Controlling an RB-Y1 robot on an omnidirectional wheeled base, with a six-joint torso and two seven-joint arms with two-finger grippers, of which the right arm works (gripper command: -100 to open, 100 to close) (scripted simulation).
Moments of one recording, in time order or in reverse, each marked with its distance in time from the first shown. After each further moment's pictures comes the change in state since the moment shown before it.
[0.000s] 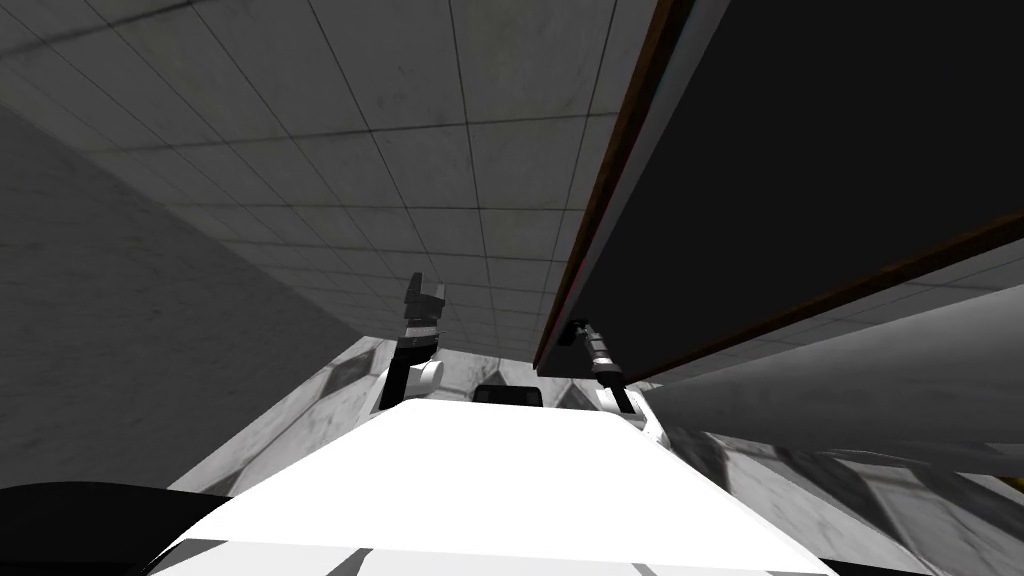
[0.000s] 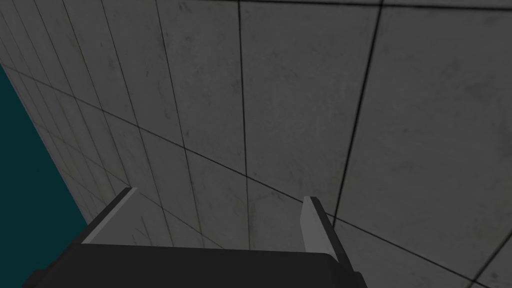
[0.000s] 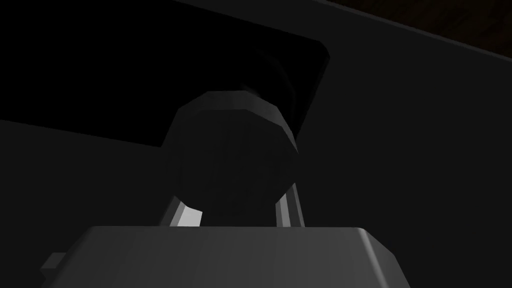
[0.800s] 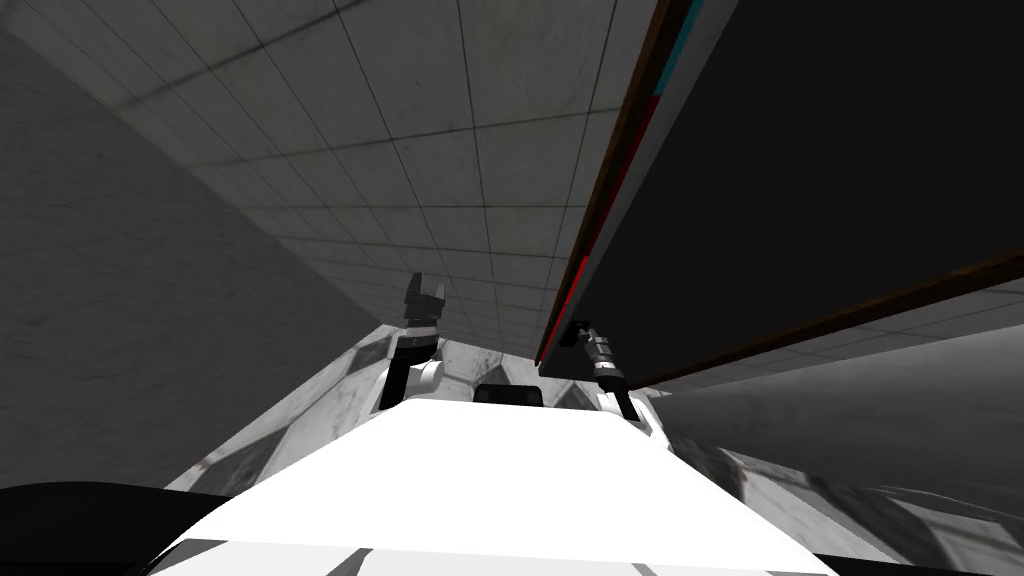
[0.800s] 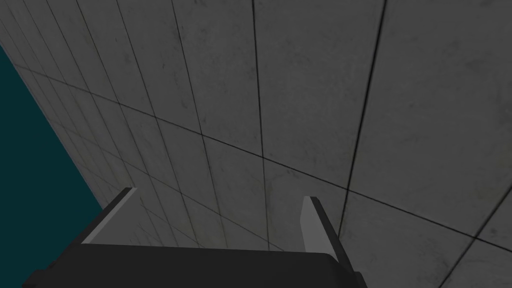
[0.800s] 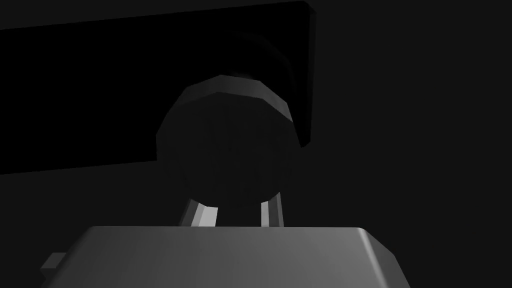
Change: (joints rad) arm 0.052 0.009 0.019 -0.045 -0.139 0.033 -0.196
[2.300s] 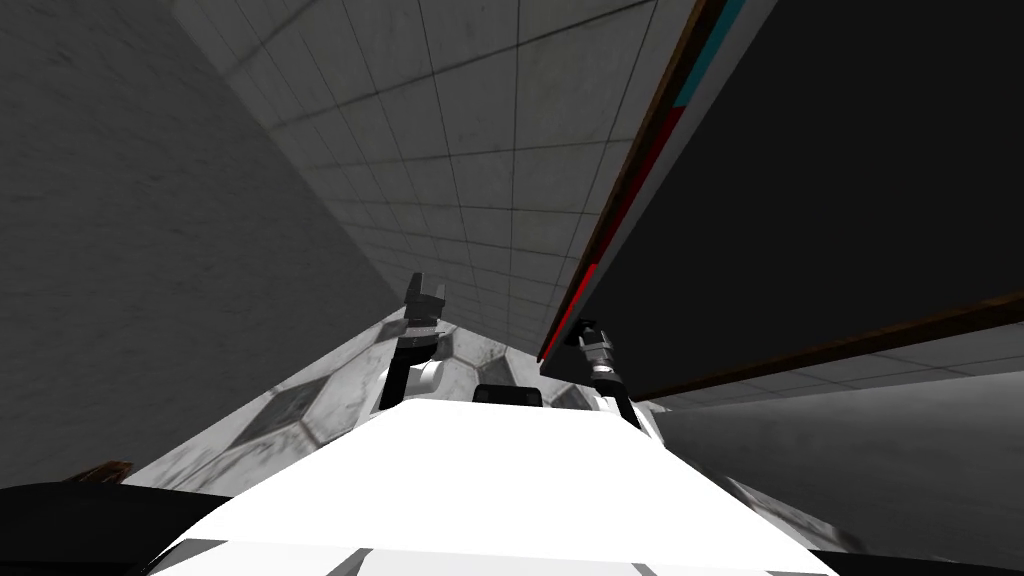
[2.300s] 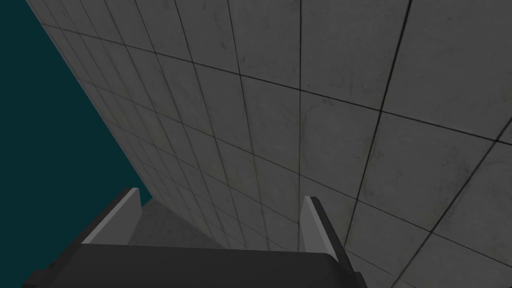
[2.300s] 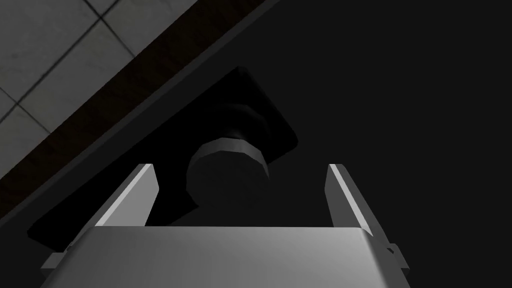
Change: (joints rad) arm 0.053 0.026 0.048 -0.053 -0.233 0.039 -0.340
